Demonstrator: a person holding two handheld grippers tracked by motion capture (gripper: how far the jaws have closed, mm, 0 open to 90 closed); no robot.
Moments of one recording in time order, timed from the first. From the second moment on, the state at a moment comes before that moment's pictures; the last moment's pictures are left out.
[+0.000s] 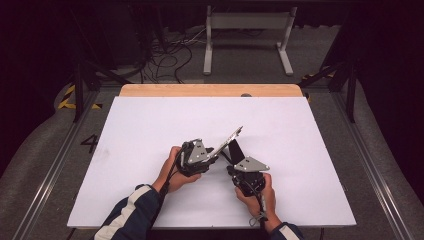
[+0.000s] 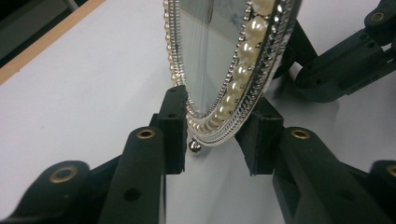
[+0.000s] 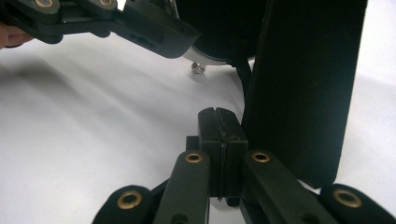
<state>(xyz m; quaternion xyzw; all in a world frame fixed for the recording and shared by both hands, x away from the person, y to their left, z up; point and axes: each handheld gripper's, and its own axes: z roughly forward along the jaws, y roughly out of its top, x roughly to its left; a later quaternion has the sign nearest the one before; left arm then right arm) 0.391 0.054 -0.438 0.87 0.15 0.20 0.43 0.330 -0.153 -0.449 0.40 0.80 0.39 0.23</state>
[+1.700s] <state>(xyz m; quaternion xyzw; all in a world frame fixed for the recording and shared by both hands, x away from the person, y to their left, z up) 0.386 0.040 -0.453 0.88 0.16 0.24 0.38 0.335 -0.153 -0.458 0.39 0.81 0.38 0.23</state>
